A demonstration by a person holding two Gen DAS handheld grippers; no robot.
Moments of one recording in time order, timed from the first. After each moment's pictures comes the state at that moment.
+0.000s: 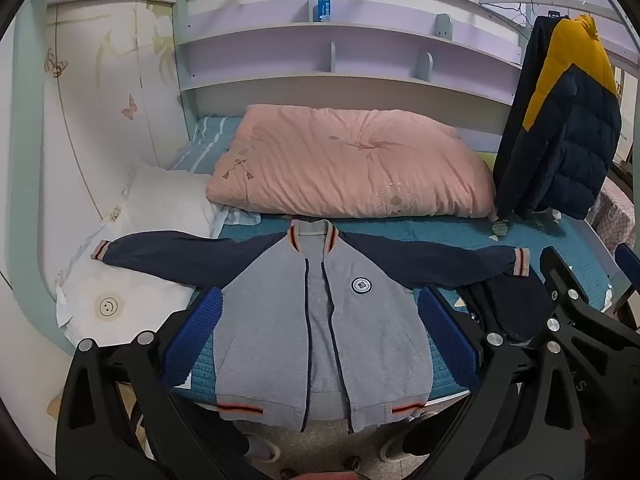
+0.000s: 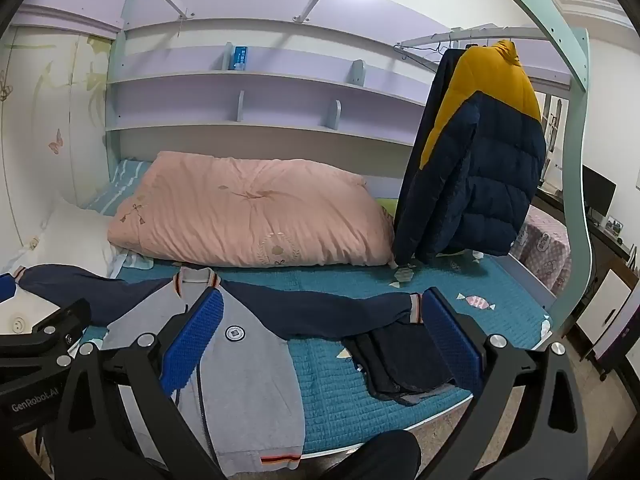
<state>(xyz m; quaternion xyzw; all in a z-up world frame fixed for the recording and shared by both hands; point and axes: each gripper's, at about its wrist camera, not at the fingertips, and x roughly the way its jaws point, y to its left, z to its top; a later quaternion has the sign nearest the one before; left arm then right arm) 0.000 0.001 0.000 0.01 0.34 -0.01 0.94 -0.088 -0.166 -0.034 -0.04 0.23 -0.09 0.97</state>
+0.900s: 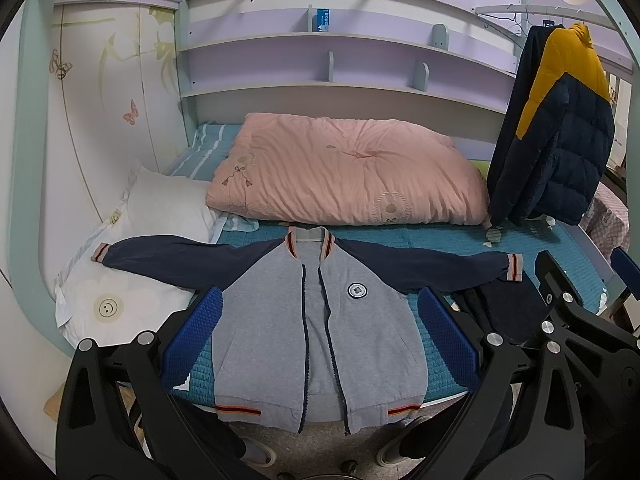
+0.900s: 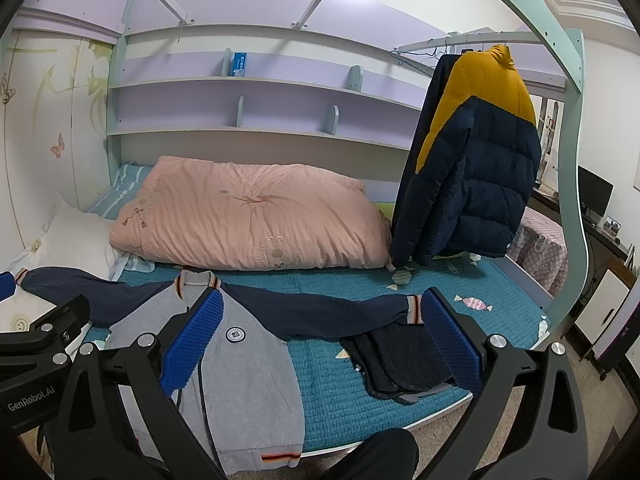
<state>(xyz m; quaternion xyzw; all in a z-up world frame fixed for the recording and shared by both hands) -0.012 0.002 0.012 0.00 0.32 -0.01 0.95 -0.096 -0.164 -0.033 -0.04 0.22 -0.09 0.97</state>
